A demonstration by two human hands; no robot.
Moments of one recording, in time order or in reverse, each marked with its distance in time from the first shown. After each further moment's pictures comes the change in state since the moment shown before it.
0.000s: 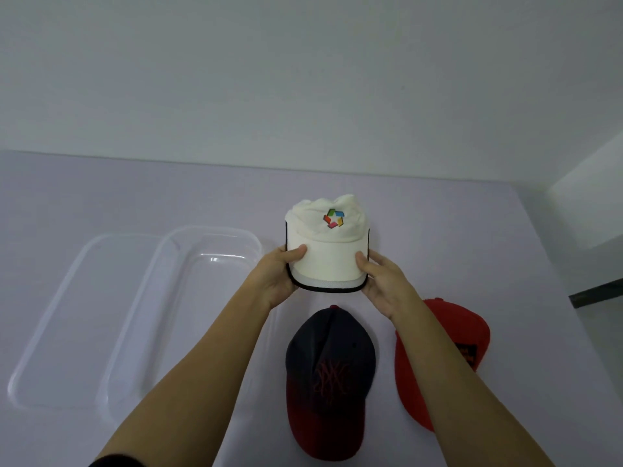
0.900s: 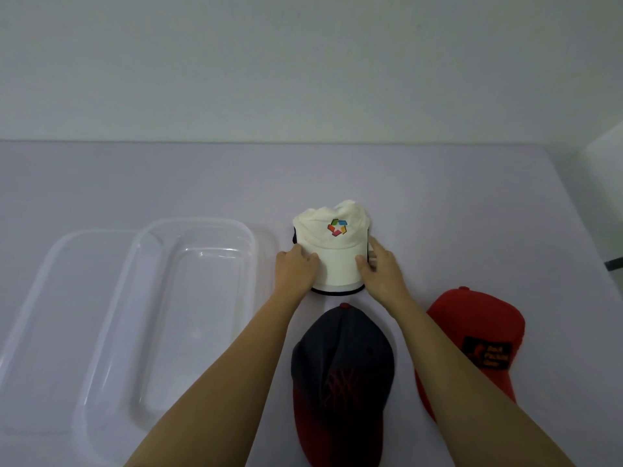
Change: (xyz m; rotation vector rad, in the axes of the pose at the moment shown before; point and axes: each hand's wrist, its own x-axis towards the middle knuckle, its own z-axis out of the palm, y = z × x) left_hand 0.068 -0.046 -0.007 1.109 0.421 0.137; right_hand 0.064 0.053 -0.025 -0.957 0.147 -0.298
